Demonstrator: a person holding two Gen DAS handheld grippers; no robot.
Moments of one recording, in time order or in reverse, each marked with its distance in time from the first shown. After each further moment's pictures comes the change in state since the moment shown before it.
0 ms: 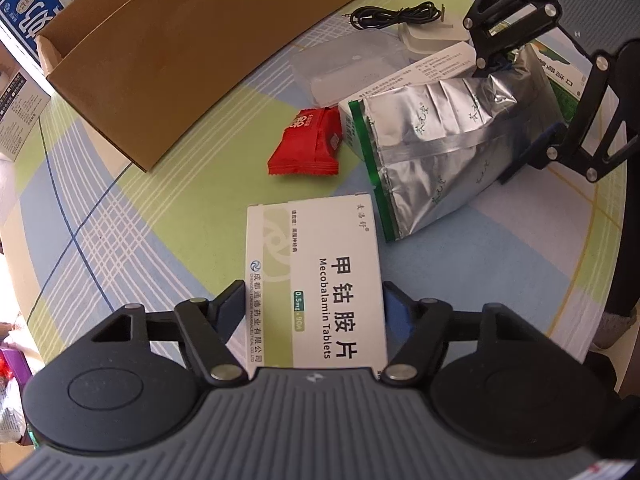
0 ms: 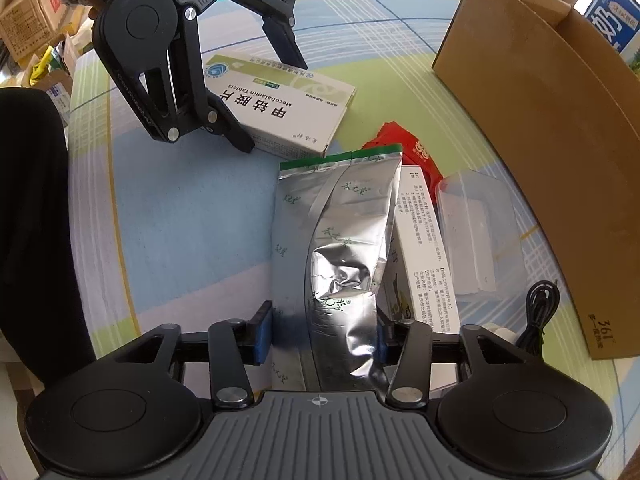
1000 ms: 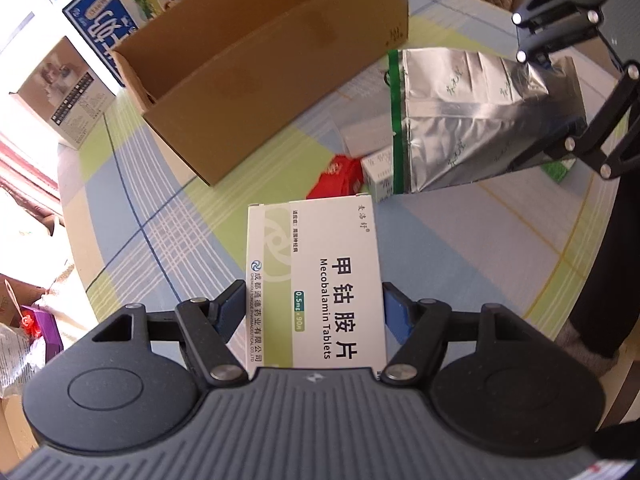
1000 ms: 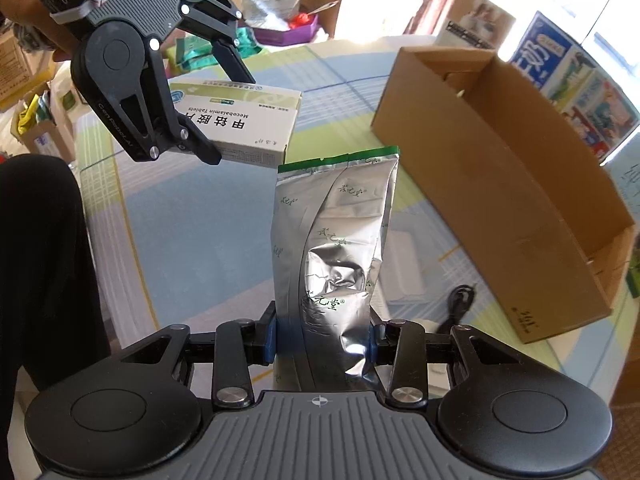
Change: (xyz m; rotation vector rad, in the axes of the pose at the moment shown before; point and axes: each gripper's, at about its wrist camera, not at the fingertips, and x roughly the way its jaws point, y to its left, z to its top) left arm -0.083 -0.008 0.022 -0.154 -0.017 0.117; right arm -0.090 0.009 -0.012 0.066 -0.122 -0.120
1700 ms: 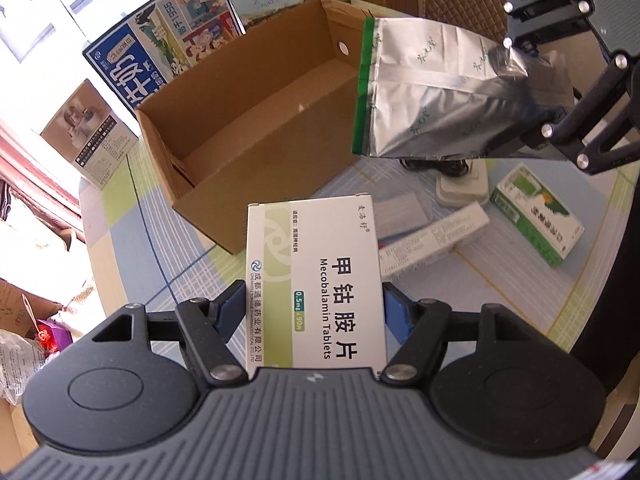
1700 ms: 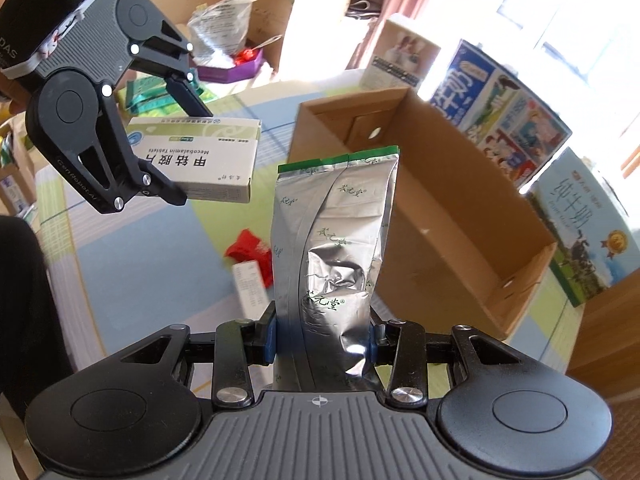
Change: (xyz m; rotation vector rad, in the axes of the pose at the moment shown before) left arm -0.032 0.007 0.067 -0.047 -0.059 0.042; right arm -0.052 -0.058 0.023 0.061 -0.083 -0.112
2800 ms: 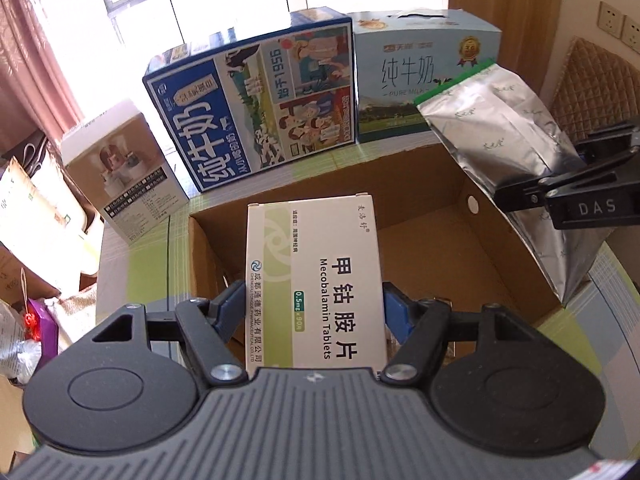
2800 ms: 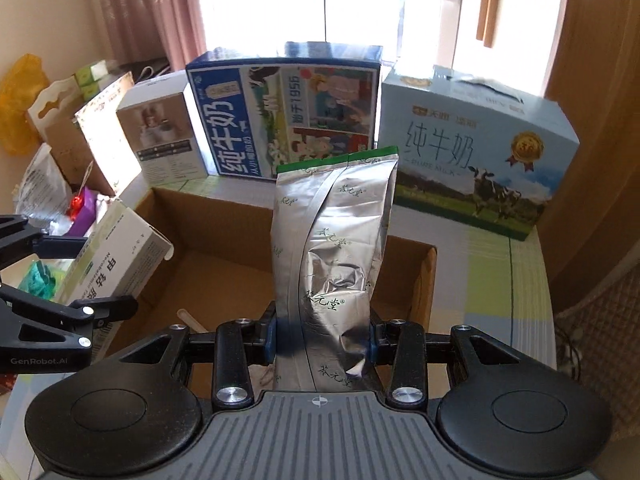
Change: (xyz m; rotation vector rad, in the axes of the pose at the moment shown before) left arm 0.088 0.104 0.155 -0.360 -0.099 0.104; right arm 0.076 -0.223 0.058 0.678 -0.047 -0.122
